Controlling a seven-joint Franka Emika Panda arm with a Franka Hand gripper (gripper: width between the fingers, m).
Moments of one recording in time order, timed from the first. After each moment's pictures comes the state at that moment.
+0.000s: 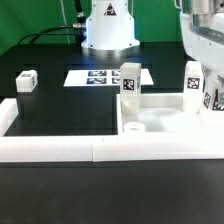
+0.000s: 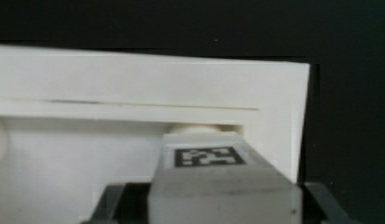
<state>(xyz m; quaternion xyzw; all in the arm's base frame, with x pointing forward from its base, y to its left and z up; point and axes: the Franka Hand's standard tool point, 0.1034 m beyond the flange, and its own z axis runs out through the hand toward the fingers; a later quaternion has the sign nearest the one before) 0.630 0.125 0.075 -0.69 0.72 0.02 0.07</state>
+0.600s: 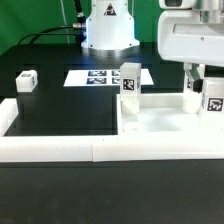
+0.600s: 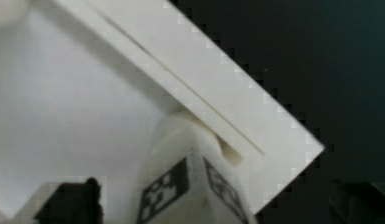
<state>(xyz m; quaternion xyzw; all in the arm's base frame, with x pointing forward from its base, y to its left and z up) 0.626 0.129 0.074 -0.94 0.35 -0.03 0.04</state>
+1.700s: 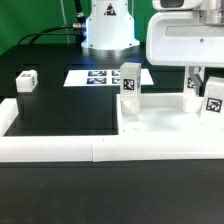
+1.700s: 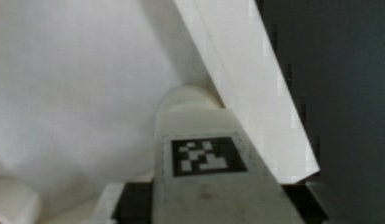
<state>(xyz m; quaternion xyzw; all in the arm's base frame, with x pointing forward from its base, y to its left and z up) 0.628 0.123 0.074 -0.96 0.29 -0.03 0.03</state>
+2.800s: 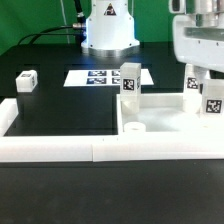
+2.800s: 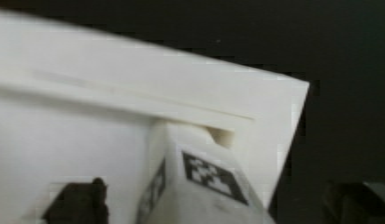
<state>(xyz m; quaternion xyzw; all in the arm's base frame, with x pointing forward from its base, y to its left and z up) 0.633 0.119 0.070 -0.91 0.40 -0.06 0.07</state>
